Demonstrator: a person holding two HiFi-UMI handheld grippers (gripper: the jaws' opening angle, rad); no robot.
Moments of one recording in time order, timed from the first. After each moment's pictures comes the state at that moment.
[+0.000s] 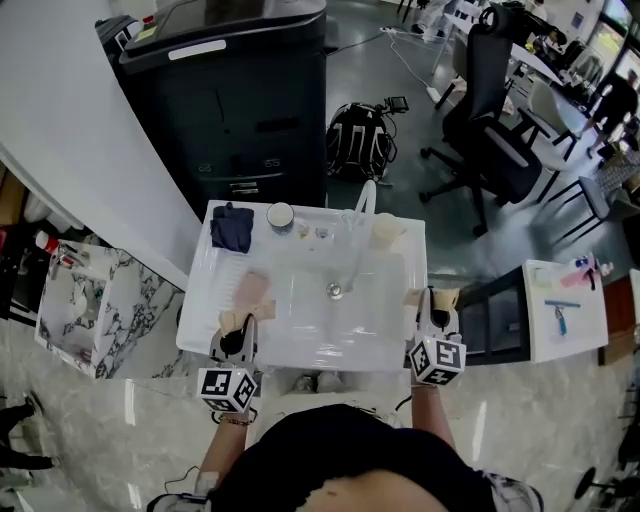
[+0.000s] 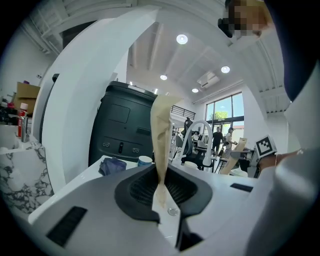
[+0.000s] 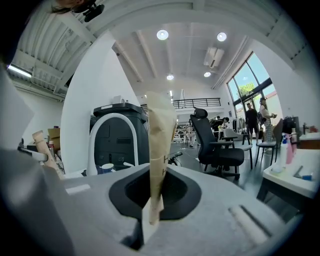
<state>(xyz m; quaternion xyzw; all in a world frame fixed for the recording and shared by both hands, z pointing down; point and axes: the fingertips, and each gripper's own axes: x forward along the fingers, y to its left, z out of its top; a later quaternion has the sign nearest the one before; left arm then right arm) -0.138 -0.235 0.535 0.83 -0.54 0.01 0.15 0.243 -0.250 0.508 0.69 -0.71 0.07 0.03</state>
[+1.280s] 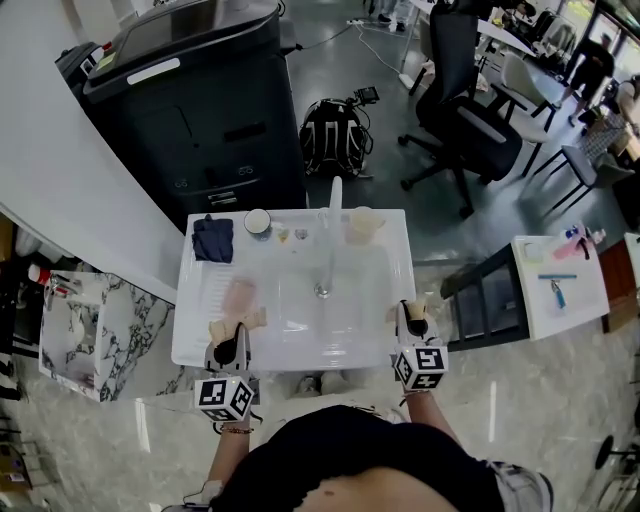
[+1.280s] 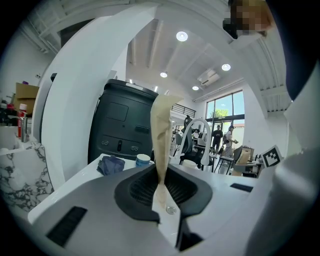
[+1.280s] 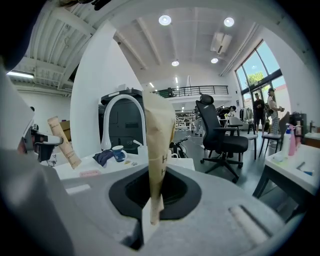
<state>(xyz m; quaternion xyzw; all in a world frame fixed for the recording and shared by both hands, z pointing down) -0.129 -0.235 0.535 0.82 -0.54 0.03 0.16 0.227 -0.217 0.565 0.66 -0.74 0.13 0.09</state>
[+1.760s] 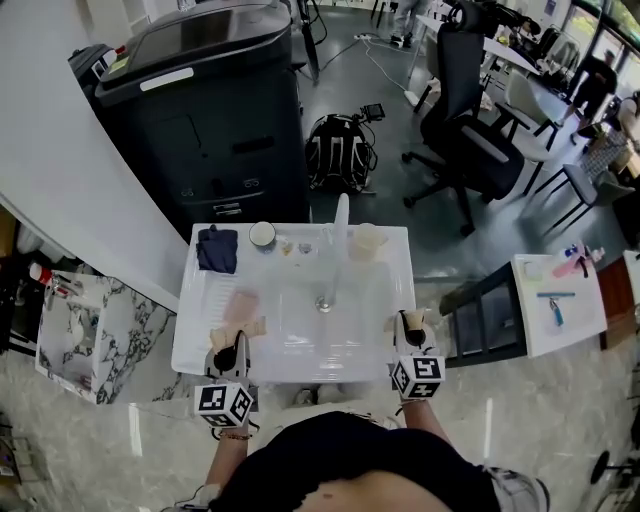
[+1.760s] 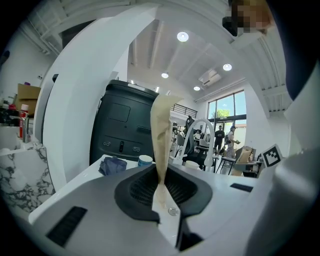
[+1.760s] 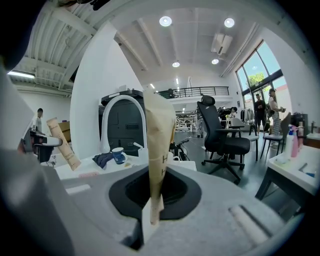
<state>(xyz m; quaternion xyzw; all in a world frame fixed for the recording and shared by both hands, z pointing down) -0.133 -0.239 0.536 0.82 -0.55 0.02 0.16 0.223 -0.228 0.562 0.65 -0.74 0.12 0.09</state>
